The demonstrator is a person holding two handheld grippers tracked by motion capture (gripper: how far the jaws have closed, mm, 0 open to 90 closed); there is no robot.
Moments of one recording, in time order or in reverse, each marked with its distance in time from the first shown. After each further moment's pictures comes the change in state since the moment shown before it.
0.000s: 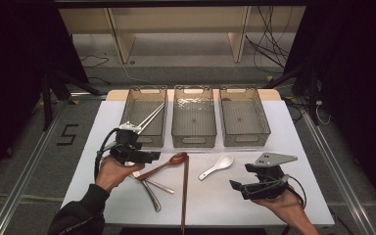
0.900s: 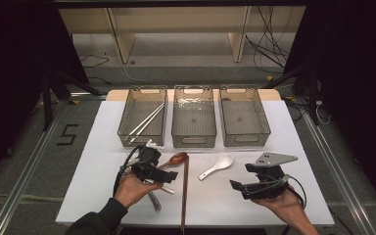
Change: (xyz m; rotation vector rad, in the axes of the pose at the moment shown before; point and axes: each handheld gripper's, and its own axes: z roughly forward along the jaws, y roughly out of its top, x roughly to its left) left arm -0.045 -0.021 0.042 0.130 -0.011 0.028; right arm -0.001 -0.001 0.000 -0.002 0.000 0.002
